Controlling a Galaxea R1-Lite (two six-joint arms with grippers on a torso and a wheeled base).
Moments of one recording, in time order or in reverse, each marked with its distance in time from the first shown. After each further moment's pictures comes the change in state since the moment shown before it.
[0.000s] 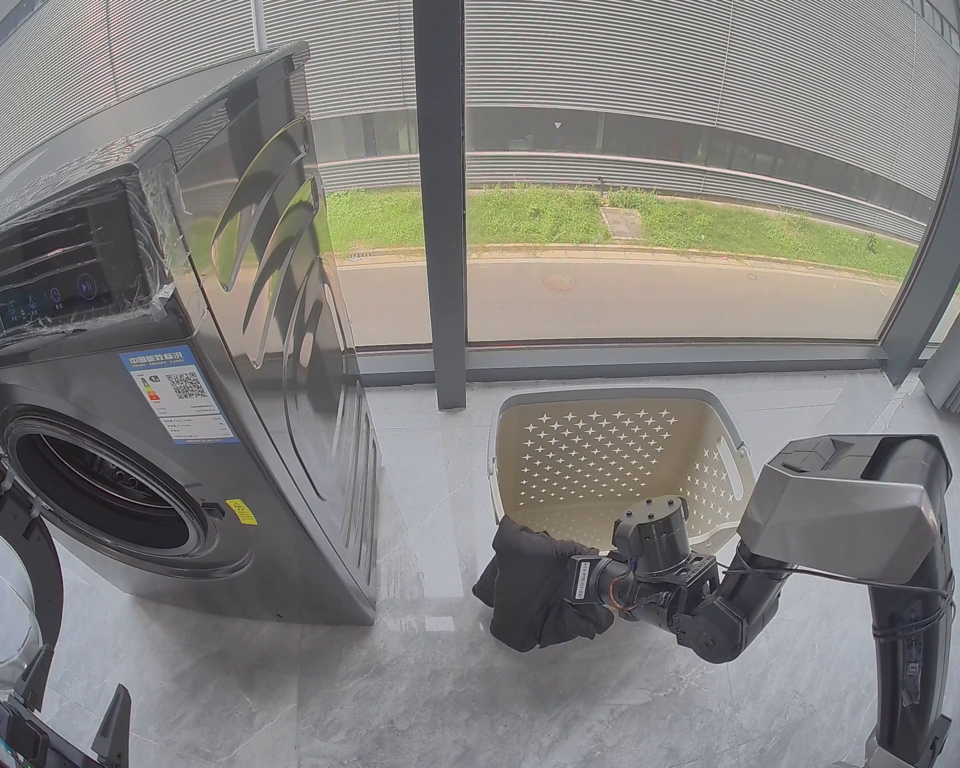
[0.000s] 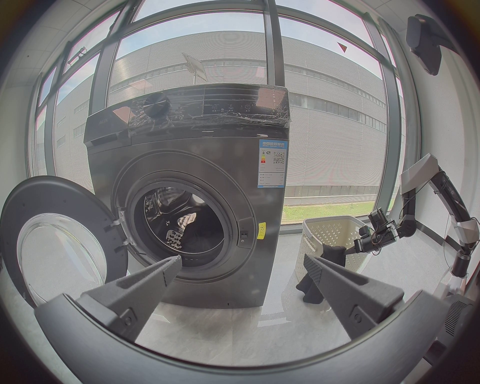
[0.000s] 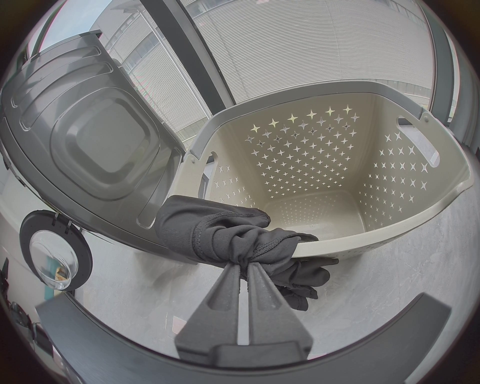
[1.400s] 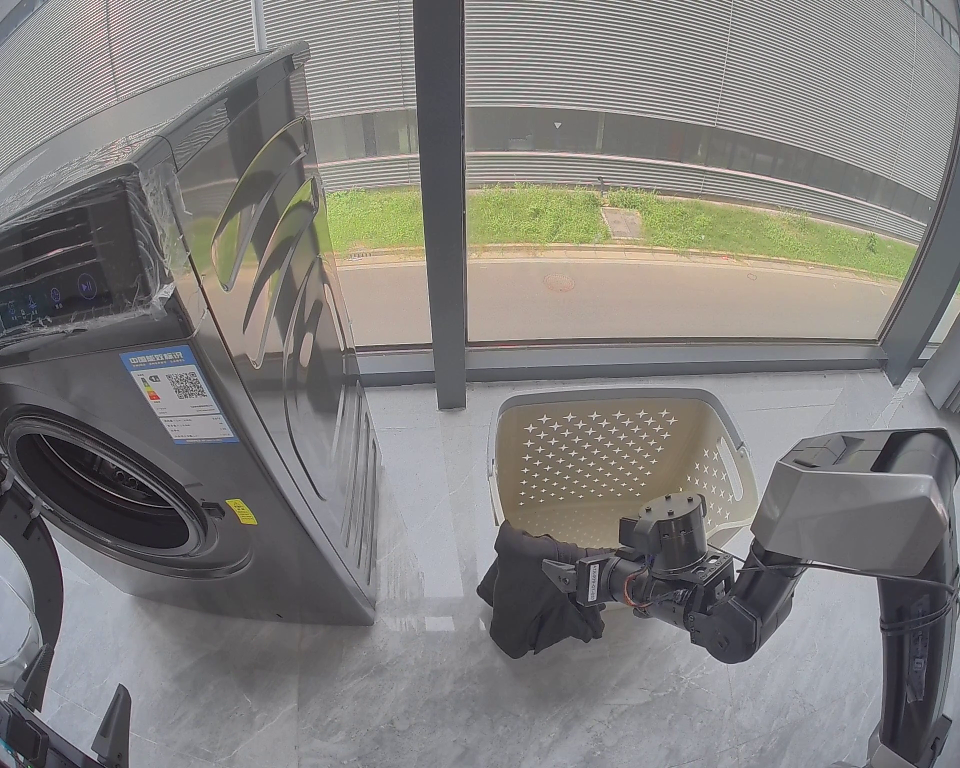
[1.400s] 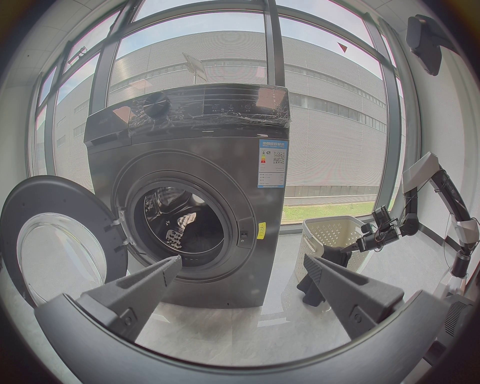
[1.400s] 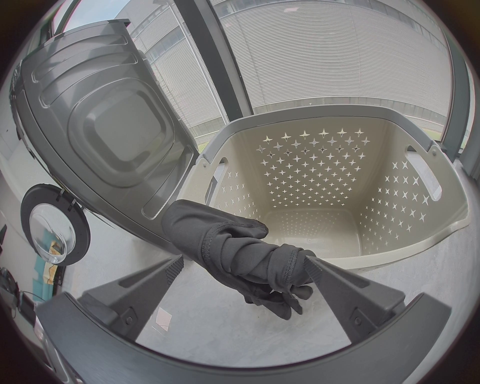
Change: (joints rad) left arm 0.000 0.000 0.000 0.000 0.000 -0.001; right arm -0.026 -0.024 0.057 -0.073 0.043 -0.160
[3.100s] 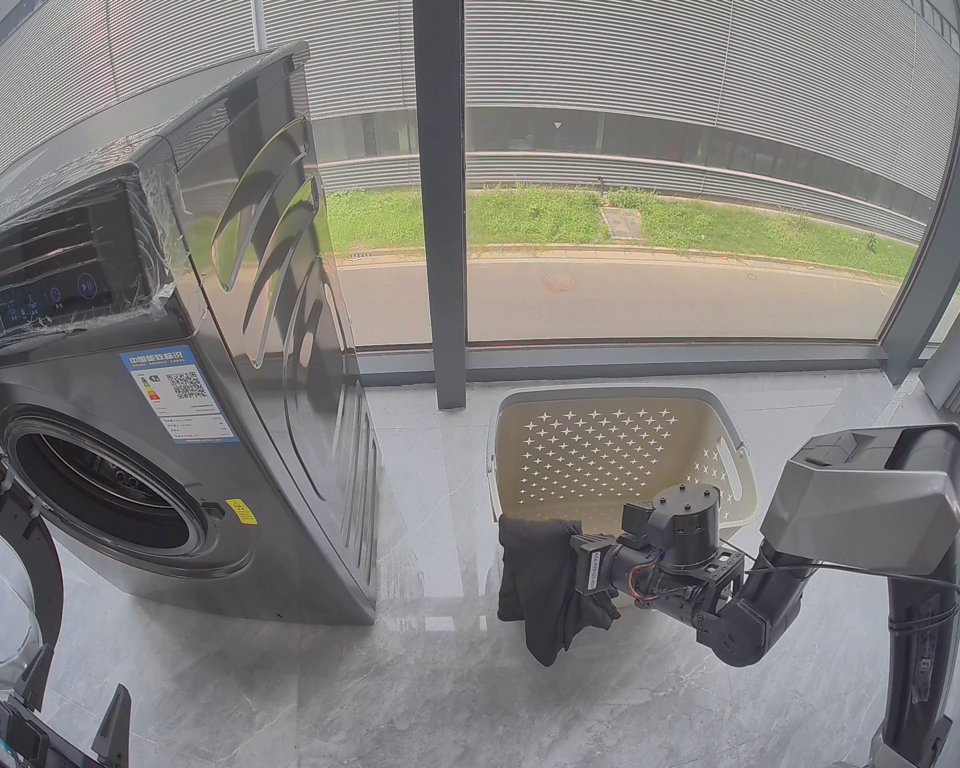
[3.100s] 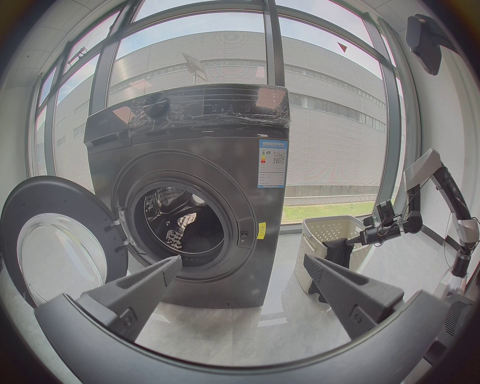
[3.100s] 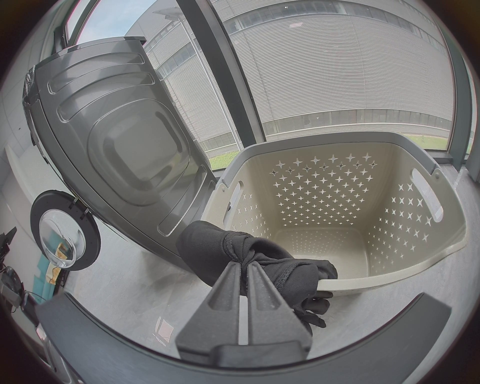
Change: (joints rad) left arm 0.000 0.000 0.000 0.000 0.001 0.002; right arm 0.010 -0.035 0.041 -0.128 0.023 -0.019
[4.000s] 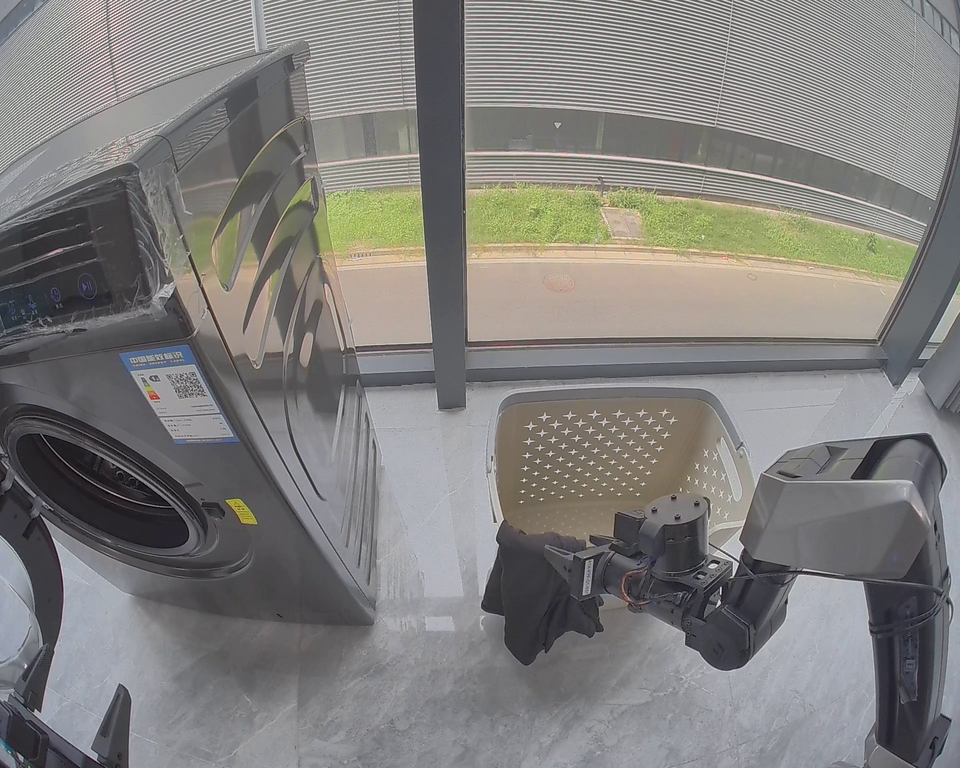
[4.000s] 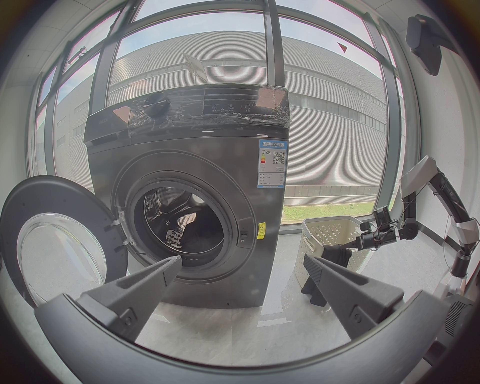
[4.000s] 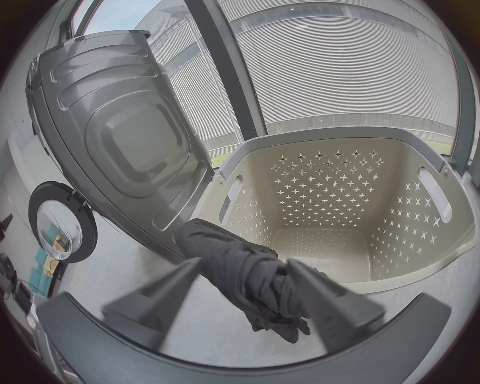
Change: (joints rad) left arm 0.000 0.000 0.000 0.000 -0.001 -0.002; right arm -0.011 0.080 -0.034 -0.053 0.016 -0.037
